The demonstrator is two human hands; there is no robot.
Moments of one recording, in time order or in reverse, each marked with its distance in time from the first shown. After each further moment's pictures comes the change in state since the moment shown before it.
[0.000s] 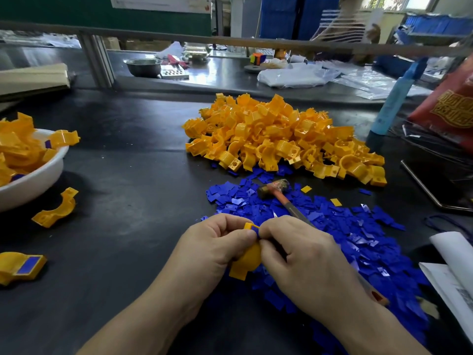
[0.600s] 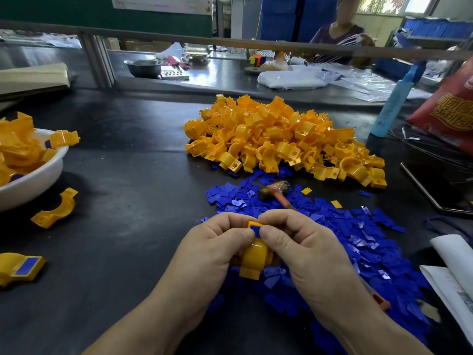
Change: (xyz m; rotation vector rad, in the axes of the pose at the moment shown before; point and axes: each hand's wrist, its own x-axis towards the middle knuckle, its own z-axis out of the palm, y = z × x) left_hand -0.002 -0.002 -0.001 -0.026 -0.034 0.038; right_hand 0.004 -0.009 0.002 0.904 0.048 0.380
